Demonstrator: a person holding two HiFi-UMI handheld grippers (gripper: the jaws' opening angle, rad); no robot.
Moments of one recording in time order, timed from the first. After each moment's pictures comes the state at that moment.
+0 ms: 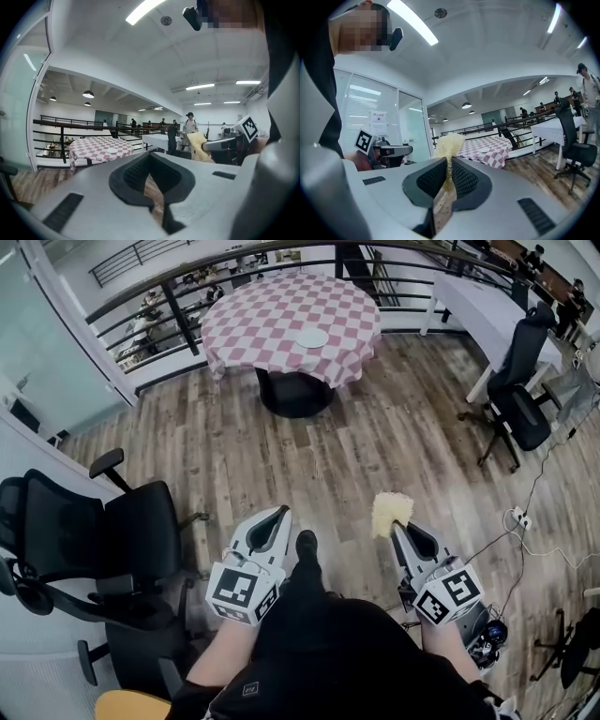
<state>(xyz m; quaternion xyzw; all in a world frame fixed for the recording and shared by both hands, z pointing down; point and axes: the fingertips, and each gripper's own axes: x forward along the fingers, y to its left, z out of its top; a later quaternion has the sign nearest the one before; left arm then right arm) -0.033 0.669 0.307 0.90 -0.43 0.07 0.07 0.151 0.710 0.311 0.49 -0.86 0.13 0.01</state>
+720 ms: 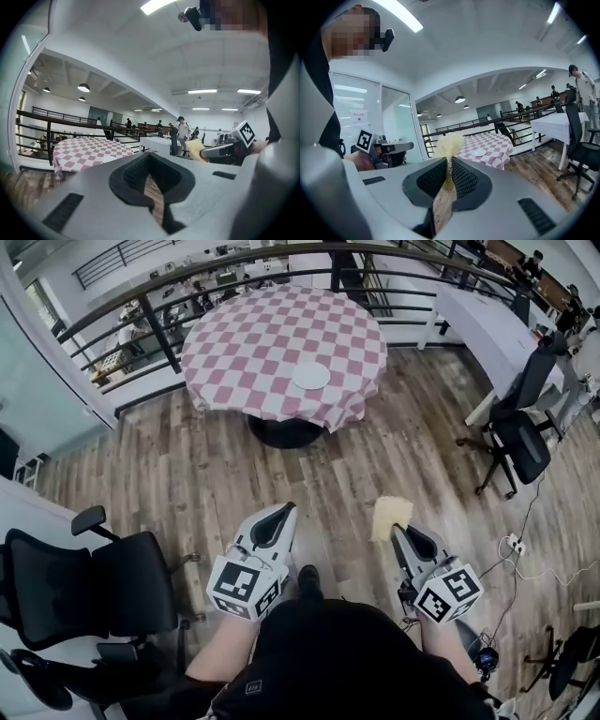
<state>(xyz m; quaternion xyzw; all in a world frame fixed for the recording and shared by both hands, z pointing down) -0.020 0.429 0.317 0.92 -0.39 0.05 0.09 0.159 0.482 0.332 0.50 -0.85 0.16 0.03</state>
